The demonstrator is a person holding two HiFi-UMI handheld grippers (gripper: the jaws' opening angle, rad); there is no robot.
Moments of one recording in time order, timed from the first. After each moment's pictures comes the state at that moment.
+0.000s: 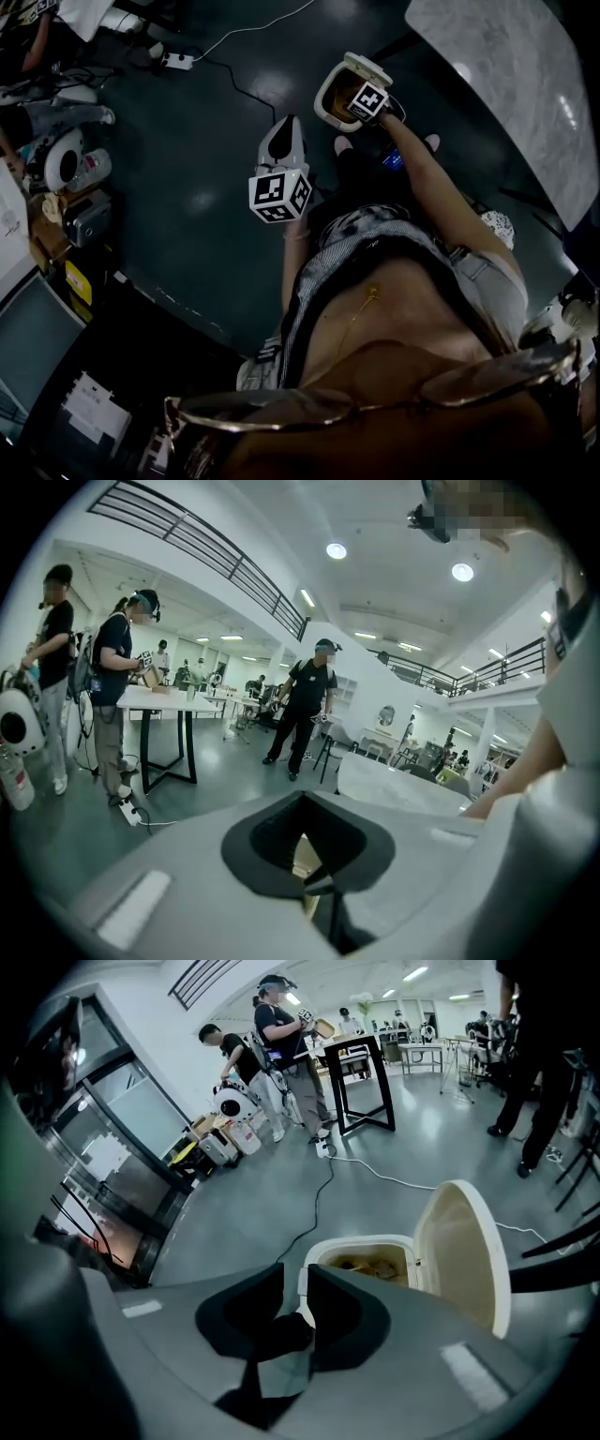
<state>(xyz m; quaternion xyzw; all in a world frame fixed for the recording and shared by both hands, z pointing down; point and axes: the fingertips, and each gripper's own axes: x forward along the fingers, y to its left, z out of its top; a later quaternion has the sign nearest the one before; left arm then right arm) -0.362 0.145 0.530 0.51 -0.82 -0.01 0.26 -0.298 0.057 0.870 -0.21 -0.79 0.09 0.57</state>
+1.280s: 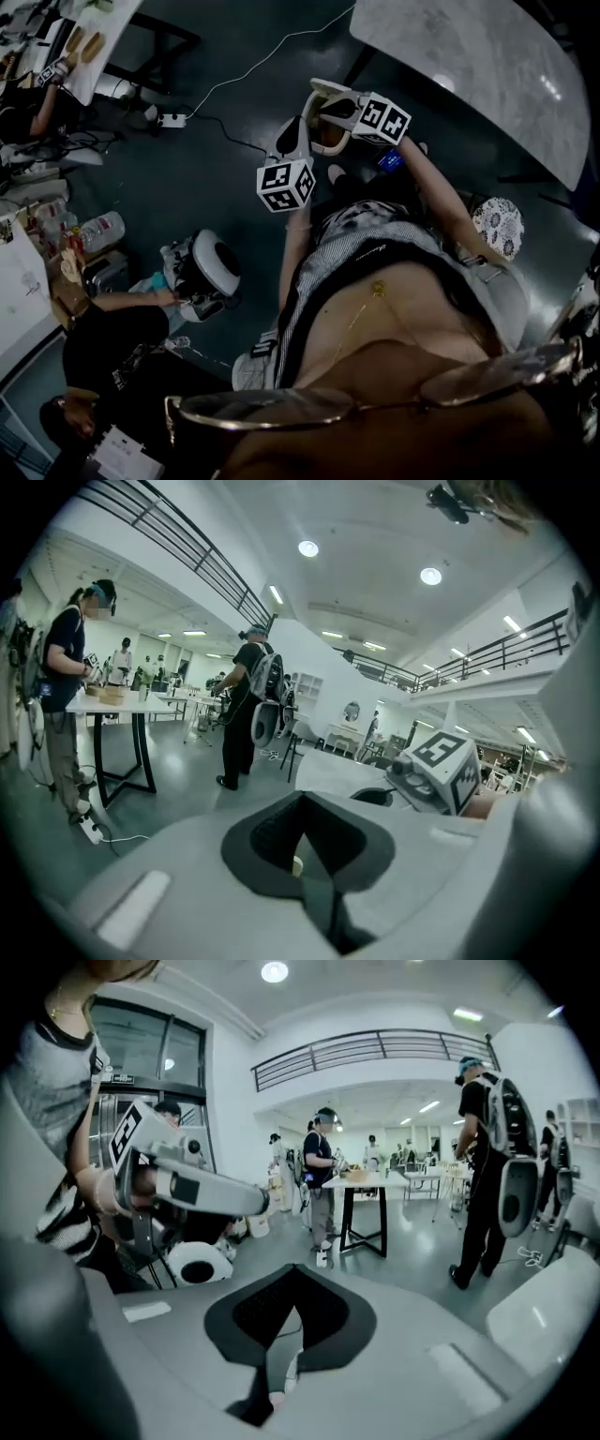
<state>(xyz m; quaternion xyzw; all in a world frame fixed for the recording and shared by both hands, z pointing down) -0.309 0.076 0.523 0.60 -0.76 0.01 0.24 -0.286 0.051 0.587 -0.21 -0.94 0.01 0.27</state>
